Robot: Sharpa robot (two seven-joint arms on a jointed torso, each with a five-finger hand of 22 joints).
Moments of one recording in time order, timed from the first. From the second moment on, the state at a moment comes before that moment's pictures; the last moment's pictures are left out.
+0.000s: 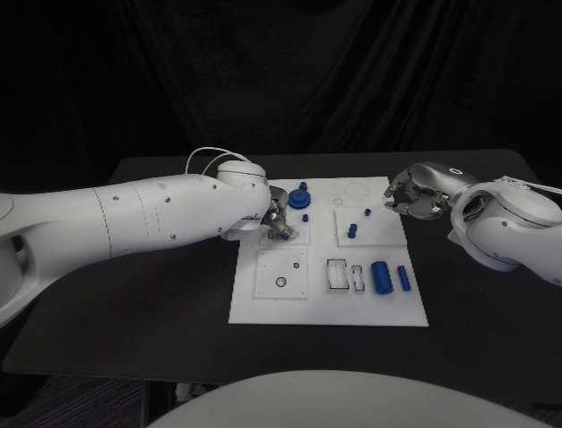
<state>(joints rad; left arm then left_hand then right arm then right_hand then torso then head) 1.30 -0.47 -0.21 1.26 -1.19 0.23 -0.55 1.20 0.11 0.04 0.27 0.32 1.02 0.06 0.07 1.05 1.47 -0.01 1.57 1.31 1.47 -0.06 1.57 1.31 0.01 1.47 0.06 1.50 1.31 1.30 -0.93 -0.25 1.54 -1.43 -0.38 -0.23 1.44 -0.05 0.20 0.24 0.34 0.86 0.13 0.26 0.10 1.41 0.04 1.45 1.31 1.47 -0.04 1.24 1.20 0.09 1.43 0.07 1.12 1.31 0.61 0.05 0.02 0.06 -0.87</state>
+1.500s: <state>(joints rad) 1.29 -0.51 -0.21 1.30 -1.19 0.07 -0.58 1.11 -0.02 0.43 0.23 0.32 1.05 0.04 0.14 1.13 1.47 -0.03 1.57 1.31 1.47 -0.07 1.57 1.31 0.01 1.47 0.04 1.51 1.31 1.30 -0.93 -0.25 1.54 -1.42 -0.38 -0.23 1.44 -0.05 0.20 0.23 0.34 0.86 0.13 0.26 0.10 1.41 0.04 1.45 1.31 1.47 -0.04 1.24 1.20 0.09 1.43 0.07 1.12 1.31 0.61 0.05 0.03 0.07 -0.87</state>
